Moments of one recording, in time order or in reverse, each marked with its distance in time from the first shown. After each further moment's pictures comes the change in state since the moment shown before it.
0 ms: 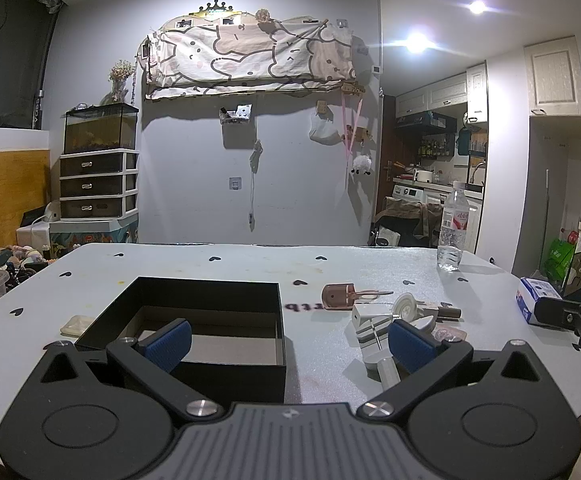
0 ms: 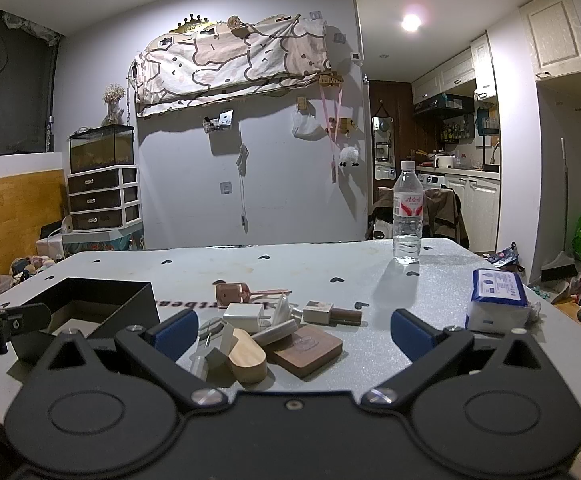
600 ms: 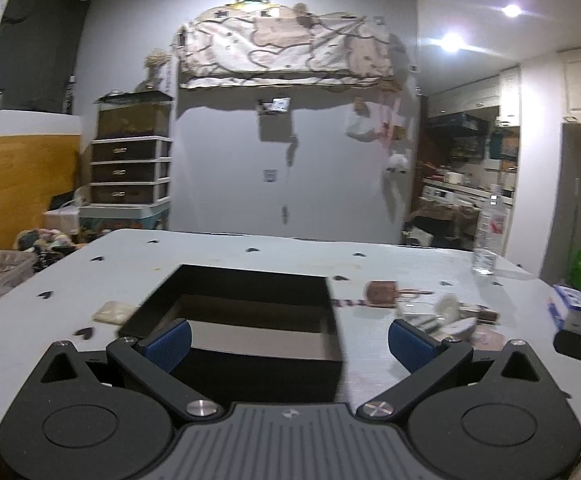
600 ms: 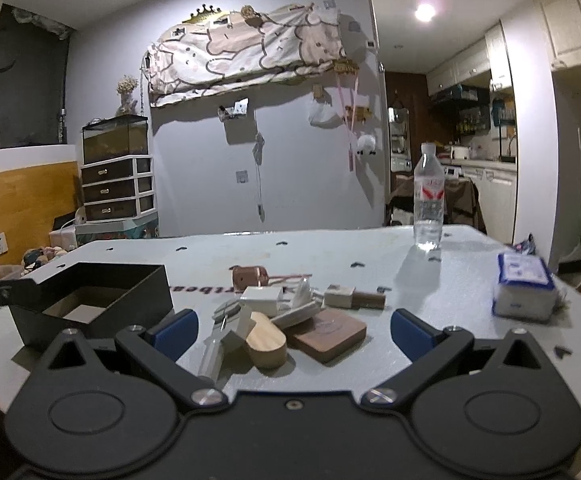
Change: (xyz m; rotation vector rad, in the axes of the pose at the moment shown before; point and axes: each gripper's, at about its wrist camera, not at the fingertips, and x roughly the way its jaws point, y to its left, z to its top) left arm 0.009 0.027 -0.013 -0.053 0.016 0.100; right arm 0.024 0.009 -0.030 0.008 0.031 0.053
